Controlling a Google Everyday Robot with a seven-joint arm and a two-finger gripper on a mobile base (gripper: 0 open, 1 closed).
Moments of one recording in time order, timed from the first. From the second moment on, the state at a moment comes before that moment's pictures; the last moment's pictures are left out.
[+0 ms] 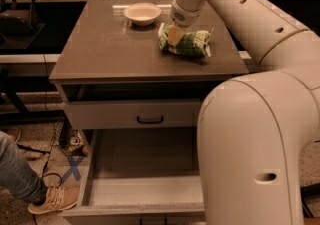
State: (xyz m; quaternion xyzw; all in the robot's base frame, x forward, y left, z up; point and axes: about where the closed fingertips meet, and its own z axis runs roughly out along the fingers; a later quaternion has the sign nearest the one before) arm 0.769 -0.066 0.849 -0.49 0.85 -0.01 0.19
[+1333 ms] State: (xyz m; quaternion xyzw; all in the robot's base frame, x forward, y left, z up) arm 0.581 -0.125 0.946 -0.46 0.81 0.09 0.36
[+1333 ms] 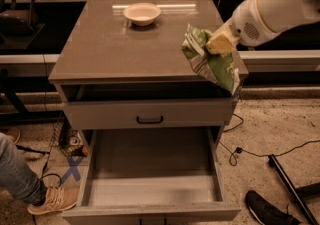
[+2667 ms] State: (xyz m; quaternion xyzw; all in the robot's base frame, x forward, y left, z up) arm 0.549 -0.136 0.874 -0.44 0.83 0.12 0.32
